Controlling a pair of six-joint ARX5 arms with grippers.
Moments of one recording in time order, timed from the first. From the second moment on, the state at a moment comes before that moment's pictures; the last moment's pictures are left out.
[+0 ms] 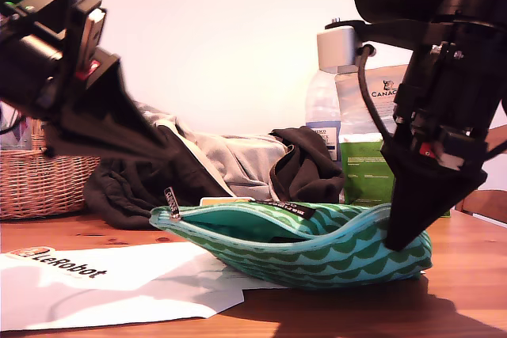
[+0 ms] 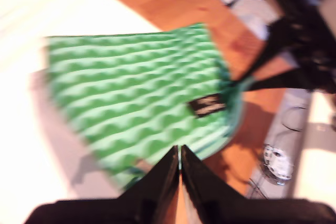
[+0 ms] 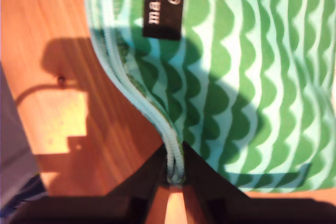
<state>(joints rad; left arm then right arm) -0.40 1.32 0.64 -0.08 0.70 -0.05 0.65 1.40 0.79 -0.58 -0.05 -0.56</state>
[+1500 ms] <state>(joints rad) -0.39 1.32 0.64 0.35 0.49 0.05 0.62 1.33 0.90 -0.05 -0.09 -0.08</state>
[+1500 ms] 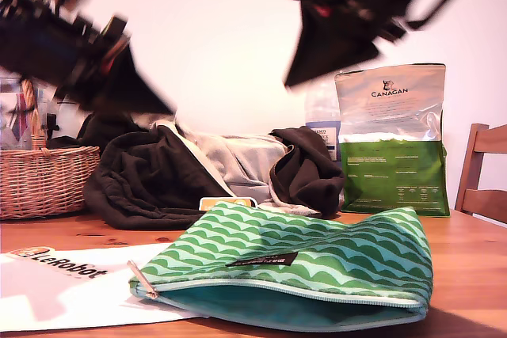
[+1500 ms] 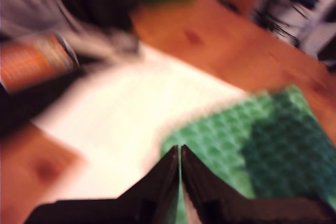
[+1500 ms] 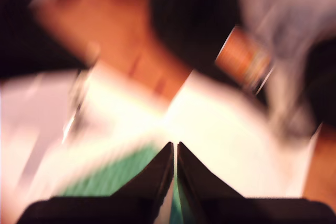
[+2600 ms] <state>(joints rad) -0.15 0.95 0.56 0.06 0.45 0.07 0.28 0.90 0.40 0.30 -0.16 0.02</state>
